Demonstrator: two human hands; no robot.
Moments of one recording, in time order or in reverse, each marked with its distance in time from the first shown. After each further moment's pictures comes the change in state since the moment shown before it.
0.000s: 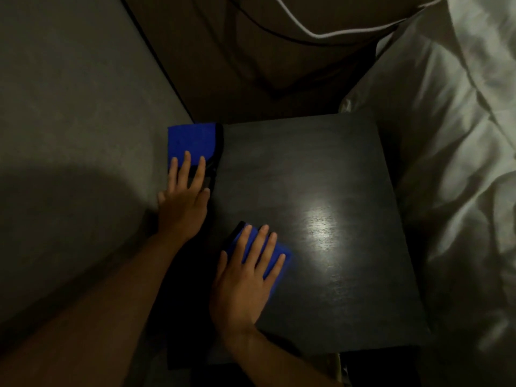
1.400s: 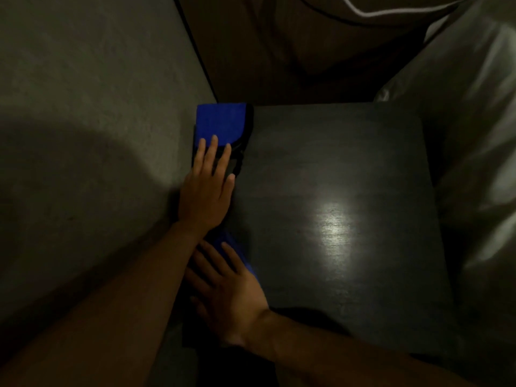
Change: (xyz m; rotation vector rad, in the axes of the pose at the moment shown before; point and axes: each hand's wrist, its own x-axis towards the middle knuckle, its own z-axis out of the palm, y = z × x) left_hand -0.010 -0.015 0.017 -0.002 0.166 0.171; right_hand -0.017 0.012 0.002 -0.133 -0.271 -1.110
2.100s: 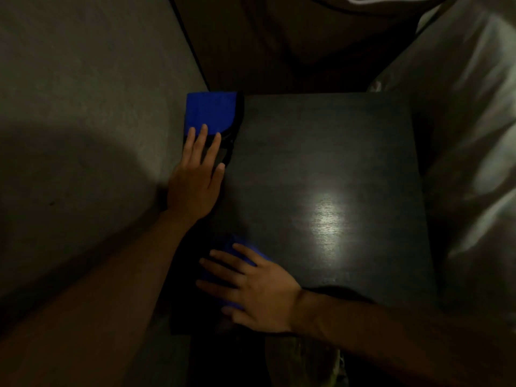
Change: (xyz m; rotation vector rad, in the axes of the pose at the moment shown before) left_hand -0.001 0.002 0.000 0.005 0.025 -0.006; right_hand -0.054 0.061 -0.014 0.013 -0.061 -0.303
